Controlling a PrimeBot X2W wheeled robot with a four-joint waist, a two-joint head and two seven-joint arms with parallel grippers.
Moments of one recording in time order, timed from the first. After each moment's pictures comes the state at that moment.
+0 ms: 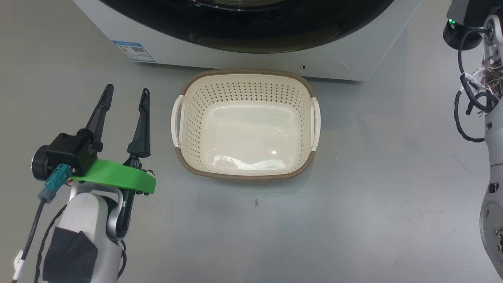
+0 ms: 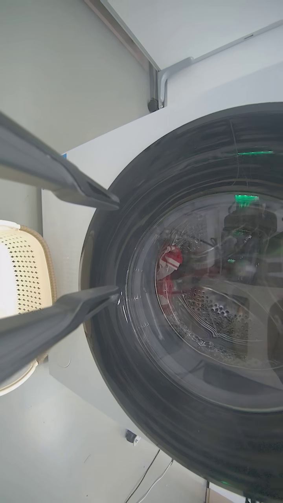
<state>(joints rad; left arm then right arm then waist) -0.40 0.07 -0.16 0.25 -0.33 -0.08 -0.25 -1.09 -0.17 0.01 0.66 1.53 0.01 0.43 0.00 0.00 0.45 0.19</state>
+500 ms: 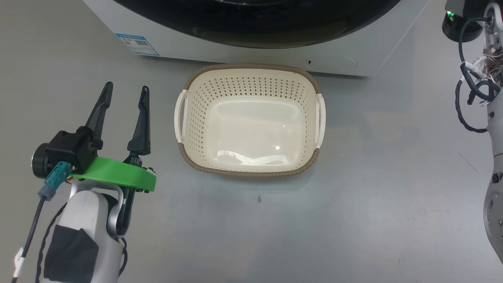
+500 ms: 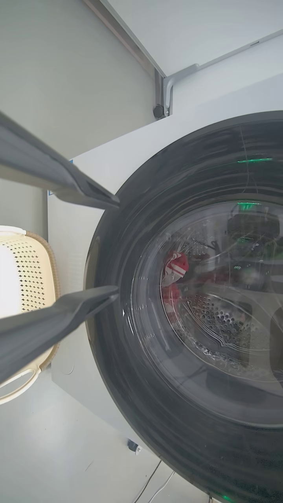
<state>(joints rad) -0.41 0.06 -0.14 0.26 -0.32 -0.09 -0.25 -1.15 -0.17 0.04 0.72 1.51 0.01 0.48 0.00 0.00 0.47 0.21</state>
